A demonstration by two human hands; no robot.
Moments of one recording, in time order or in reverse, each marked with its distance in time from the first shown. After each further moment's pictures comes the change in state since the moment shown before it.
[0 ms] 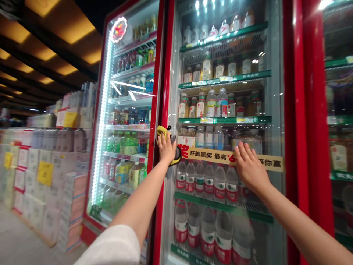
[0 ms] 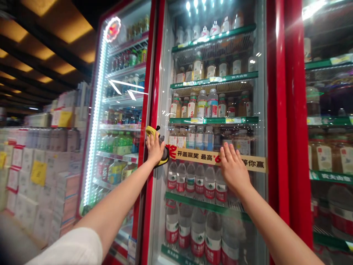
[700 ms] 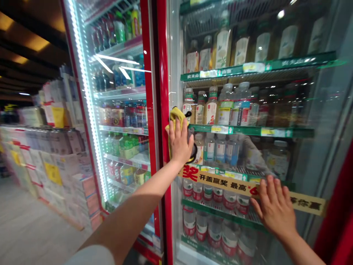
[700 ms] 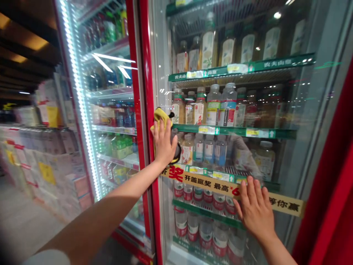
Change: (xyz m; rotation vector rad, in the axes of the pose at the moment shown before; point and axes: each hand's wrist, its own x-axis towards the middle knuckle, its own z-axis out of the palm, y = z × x) left_hand 0.080 0.054 -0.014 0.077 0.005 0.248; right_hand -0.010 -0.027 -0.004 0.193 -0.015 0.196
